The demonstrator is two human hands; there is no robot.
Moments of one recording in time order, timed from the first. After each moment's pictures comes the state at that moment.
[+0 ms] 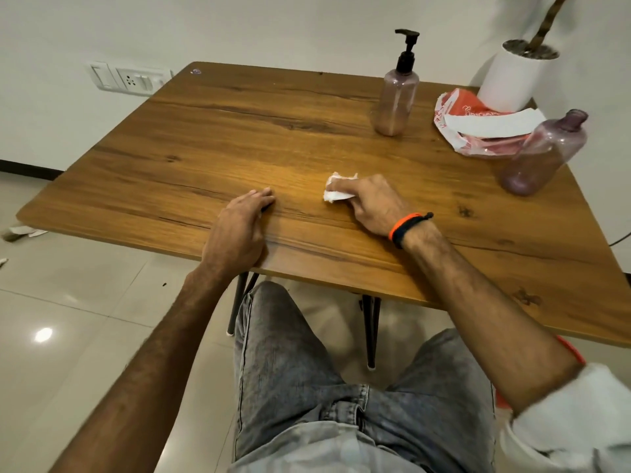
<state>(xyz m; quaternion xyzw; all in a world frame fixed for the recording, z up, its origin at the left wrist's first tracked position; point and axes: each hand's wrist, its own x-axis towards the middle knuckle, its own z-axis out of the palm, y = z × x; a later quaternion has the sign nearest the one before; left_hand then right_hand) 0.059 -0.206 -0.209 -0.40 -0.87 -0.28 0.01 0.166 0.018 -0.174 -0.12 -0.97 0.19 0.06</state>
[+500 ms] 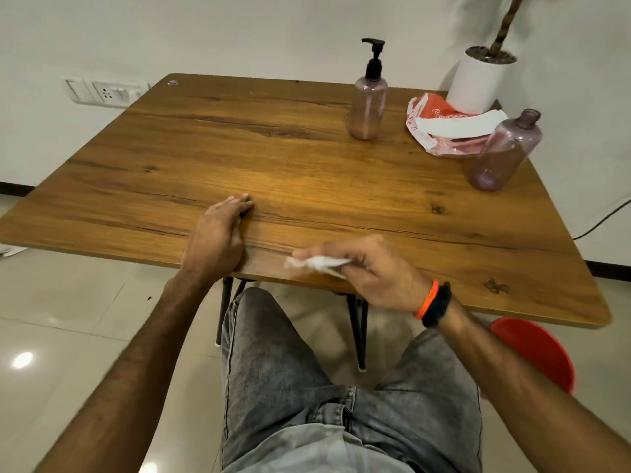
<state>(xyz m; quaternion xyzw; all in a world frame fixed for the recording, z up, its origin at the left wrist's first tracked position) 0.059 -0.205 -0.210 -0.39 -0.88 -0.29 0.01 0.270 -0.038 -0.156 0.02 -0.91 0.41 0.06</state>
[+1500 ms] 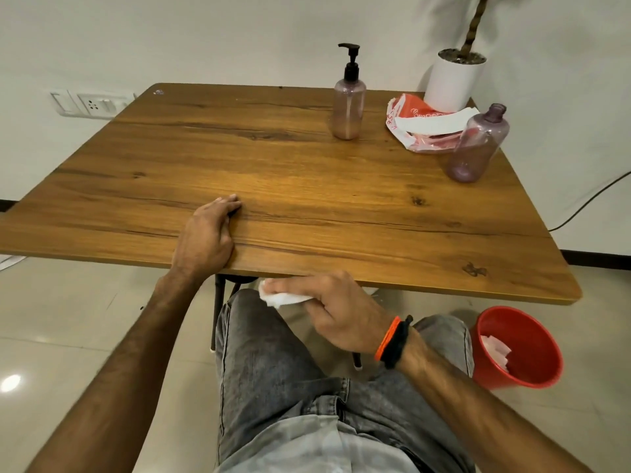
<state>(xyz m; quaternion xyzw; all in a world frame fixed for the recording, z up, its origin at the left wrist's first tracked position) 0.059 -0.206 -0.209 -0.38 -0.88 -0.28 0.02 0.290 -0.094 -0.177 0.00 -0.91 0.40 0.09</state>
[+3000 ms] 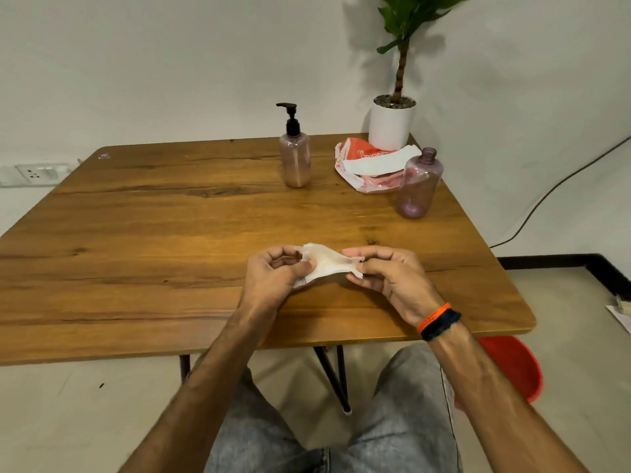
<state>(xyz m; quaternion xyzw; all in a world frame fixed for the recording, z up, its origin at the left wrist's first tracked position) 0.165 -0.079 -0.163 -0.18 -0.66 -0.65 -0.33 0.308 0.044 -0.166 -0.28 -0.52 0.77 0.24</state>
